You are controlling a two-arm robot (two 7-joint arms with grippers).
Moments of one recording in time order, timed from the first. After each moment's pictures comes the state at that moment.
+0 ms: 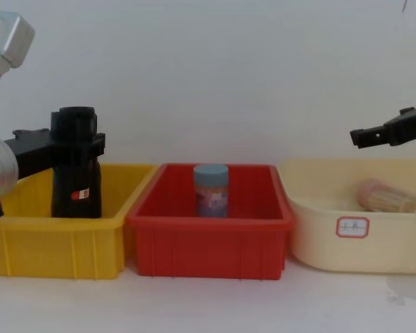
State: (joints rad) left arm -0.38 0.27 0.25 -1.38 -0.22 0.06 -0.17; right arm 0.50 0.38 -0.33 -1.47 0.13 0.44 0.22
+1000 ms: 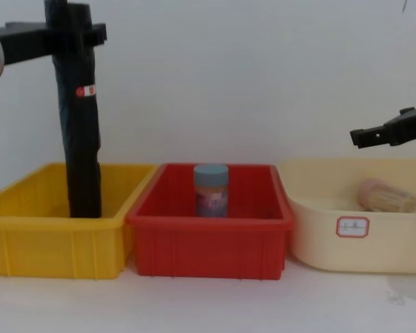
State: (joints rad) left arm -0.44 0.29 0.19 -1.55 -0.30 0.13 -0.25; right arm 0.50 0.38 -0.33 -1.47 0.13 0.44 0.22
